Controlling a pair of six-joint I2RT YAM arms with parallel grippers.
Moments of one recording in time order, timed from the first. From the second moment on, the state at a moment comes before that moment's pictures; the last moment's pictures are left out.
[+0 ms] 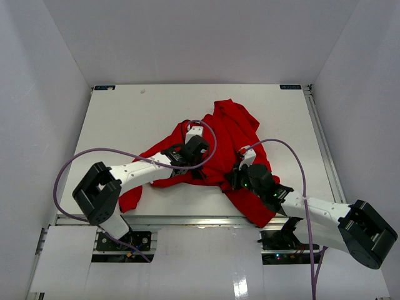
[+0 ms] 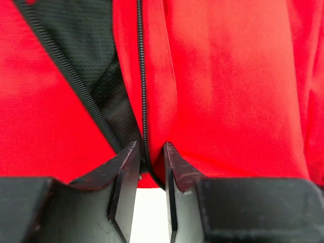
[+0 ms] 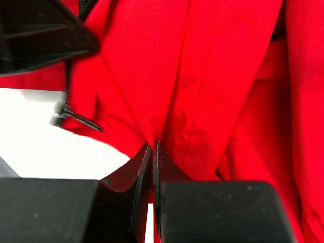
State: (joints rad) left arm -0.87 1.60 1.06 -0.34 -0.39 -0.60; right arm 0.82 1.07 0.31 0.34 0.09 0.39
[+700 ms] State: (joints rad) left arm -0.85 1.38 0.81 0.03 -0.15 -0.54; right arm 0.82 1.06 0.27 0.39 0.08 0.39
